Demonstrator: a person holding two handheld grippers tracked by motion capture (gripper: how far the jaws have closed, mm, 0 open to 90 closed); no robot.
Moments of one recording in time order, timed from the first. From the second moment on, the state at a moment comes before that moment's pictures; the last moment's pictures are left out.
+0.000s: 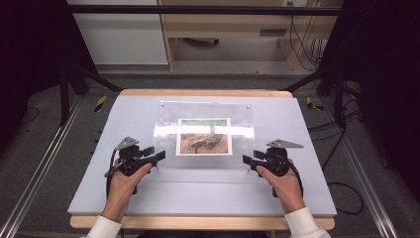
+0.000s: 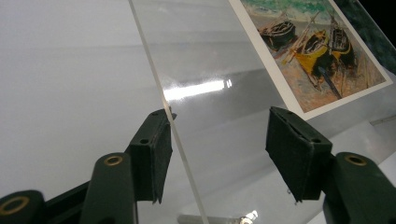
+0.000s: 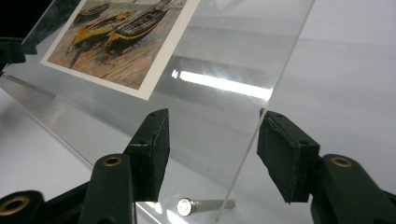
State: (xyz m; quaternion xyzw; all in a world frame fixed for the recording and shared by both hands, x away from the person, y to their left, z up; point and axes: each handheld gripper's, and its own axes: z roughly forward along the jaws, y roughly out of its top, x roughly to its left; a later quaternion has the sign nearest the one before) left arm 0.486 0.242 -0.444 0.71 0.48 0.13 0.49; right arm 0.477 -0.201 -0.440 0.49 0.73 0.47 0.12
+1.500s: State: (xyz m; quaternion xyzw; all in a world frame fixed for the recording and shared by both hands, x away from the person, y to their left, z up) left arm 0.458 0.239 -0.441 0.71 0.49 0.16 0.48; right arm 0.453 -0.199 -0.438 0.48 0.73 0.46 0.16
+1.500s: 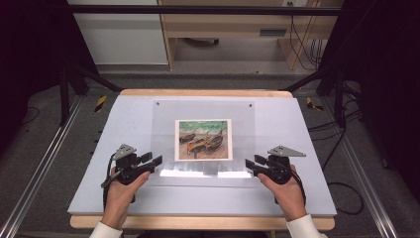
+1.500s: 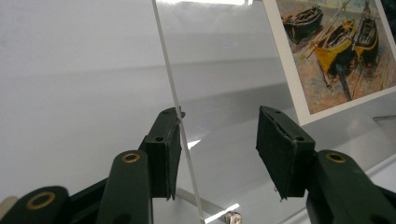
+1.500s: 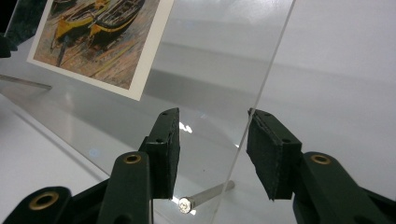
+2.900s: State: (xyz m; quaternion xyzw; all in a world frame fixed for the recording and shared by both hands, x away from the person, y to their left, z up) left arm 0.441 0.239 -0.439 0.72 0.49 0.18 0.47; right arm 0.436 -0.201 -0.438 0.47 0.73 0.46 0.17
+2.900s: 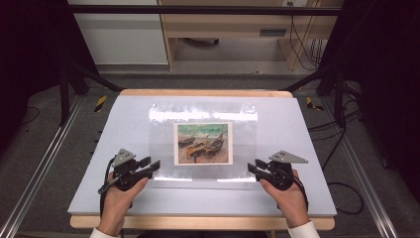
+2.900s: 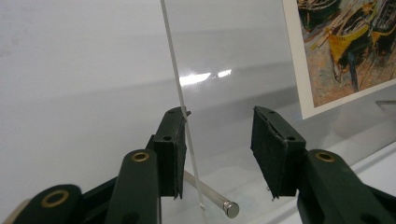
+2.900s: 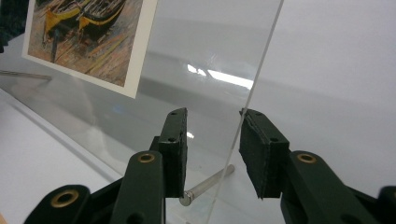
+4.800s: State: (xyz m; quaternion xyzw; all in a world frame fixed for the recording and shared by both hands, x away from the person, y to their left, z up) left arm 0.419 0.244 -0.440 0.74 0.47 0.19 0.44; right arm 0.412 -0.204 -0.442 0.47 0.74 0.45 0.17
